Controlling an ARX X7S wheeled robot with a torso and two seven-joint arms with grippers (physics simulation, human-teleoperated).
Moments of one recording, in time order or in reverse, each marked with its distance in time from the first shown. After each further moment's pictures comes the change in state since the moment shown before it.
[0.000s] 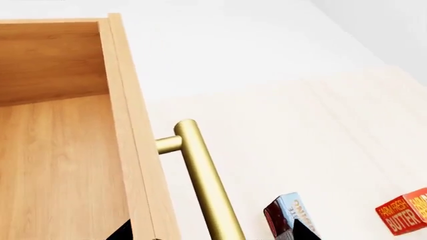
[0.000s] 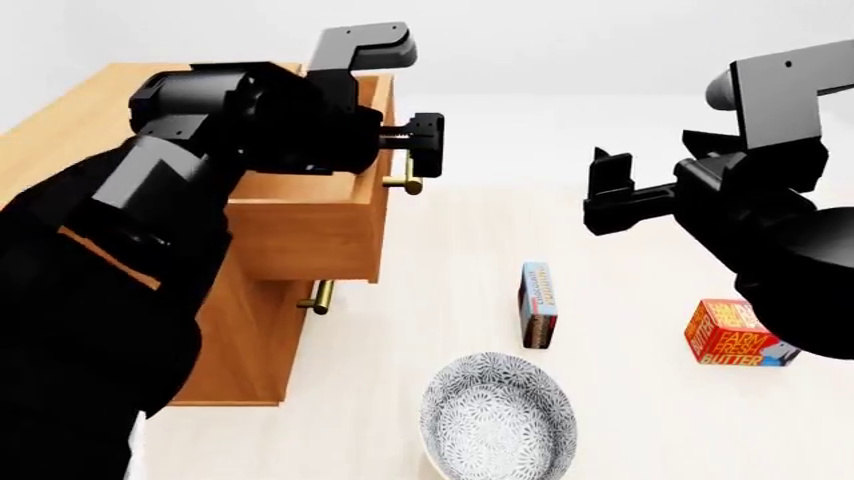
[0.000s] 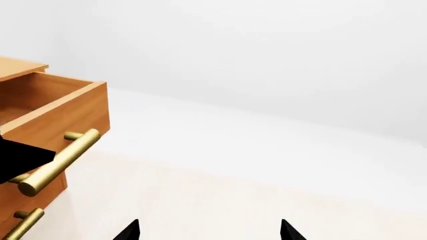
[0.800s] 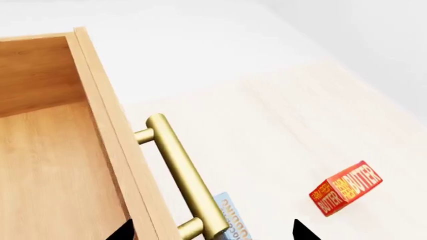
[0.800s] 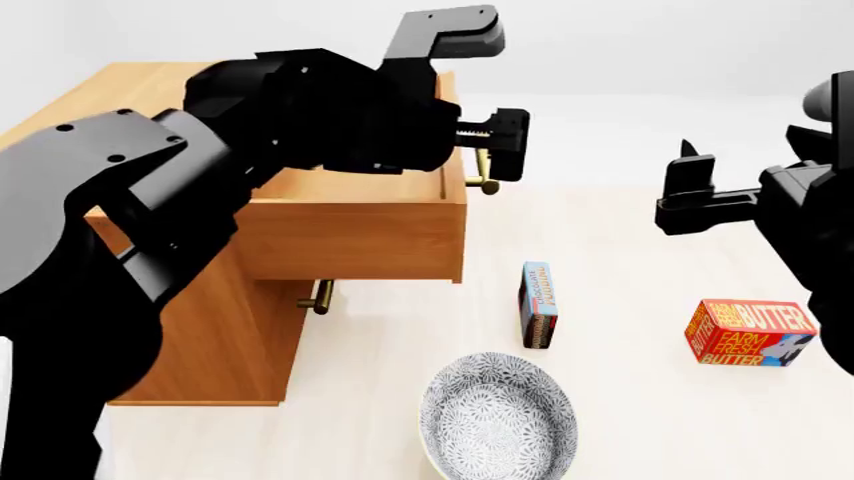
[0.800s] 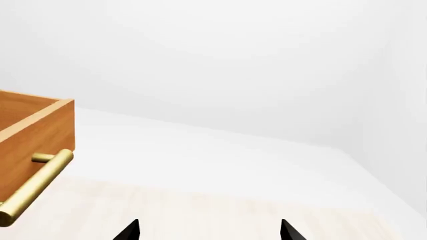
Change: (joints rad) left arm -0.080 -0.003 0.510 0.276 -0.653 0.166 -0.144; right arm -0.122 0.140 0.078 -0.103 -0.061 -0.080 0.052
